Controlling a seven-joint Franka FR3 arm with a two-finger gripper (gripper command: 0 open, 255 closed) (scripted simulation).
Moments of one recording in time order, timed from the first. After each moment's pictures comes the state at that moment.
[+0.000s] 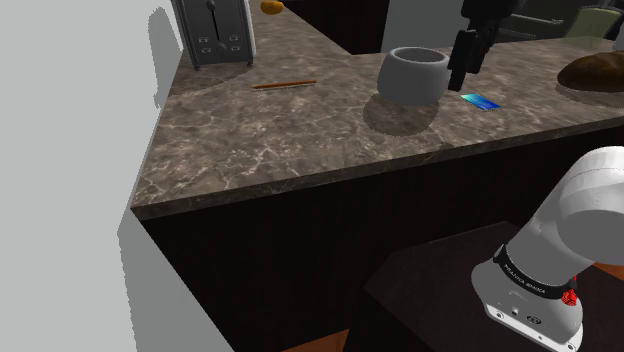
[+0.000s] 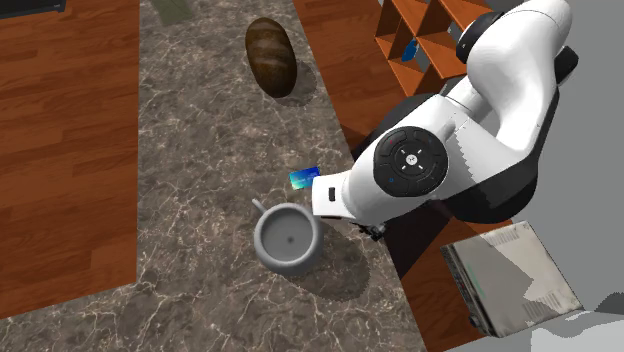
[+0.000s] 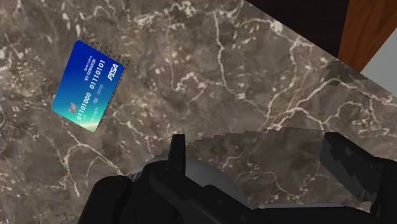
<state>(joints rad) 0.01 -0.81 0.01 -2.33 -0.09 1.47 -0.02</state>
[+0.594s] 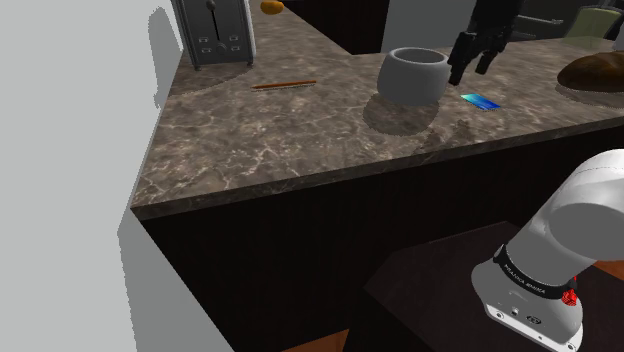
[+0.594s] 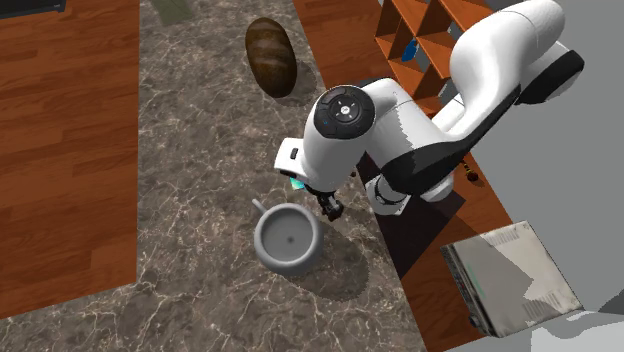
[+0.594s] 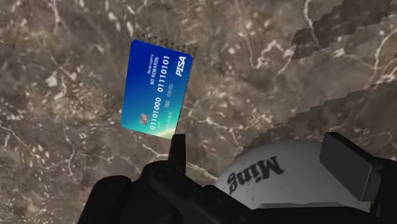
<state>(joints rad) -0.12 -0.81 -0.11 -2.41 -0.16 1.64 0.05</state>
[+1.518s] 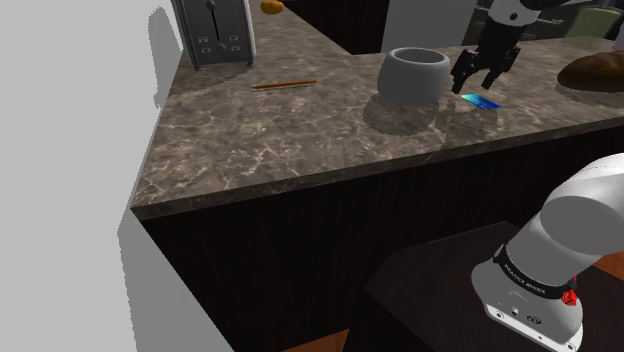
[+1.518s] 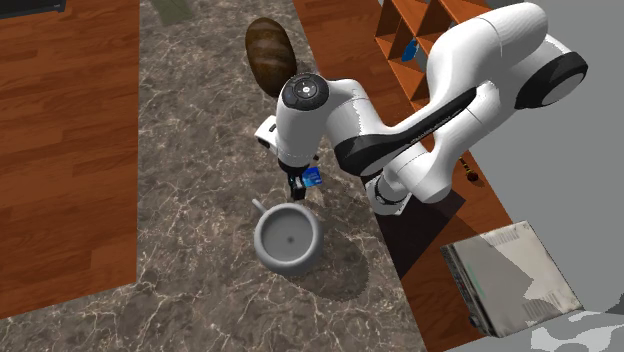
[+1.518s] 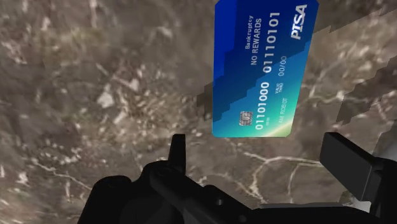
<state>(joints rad) -0.25 -0.77 -0.25 -2.53 -0.22 1.91 0.12</state>
